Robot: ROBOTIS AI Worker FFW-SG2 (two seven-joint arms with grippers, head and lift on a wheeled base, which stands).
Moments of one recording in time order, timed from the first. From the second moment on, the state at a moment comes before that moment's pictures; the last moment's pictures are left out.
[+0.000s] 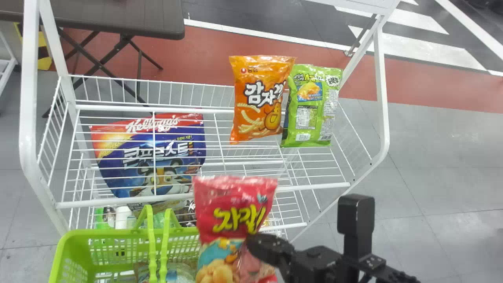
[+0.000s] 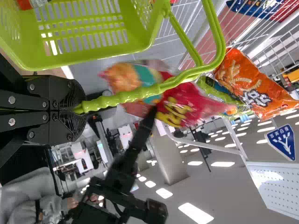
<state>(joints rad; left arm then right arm) 0.77 0.09 0.06 -2.23 0.60 0.97 -0.87 0.78 0.00 -0.18 -2.66 -0.12 1.17 0.49</state>
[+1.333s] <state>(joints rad) 0.79 0.07 0.04 -2.25 0.58 0.97 -0.88 0.76 -0.01 -0.07 -2.46 -0.16 1.15 0.52</state>
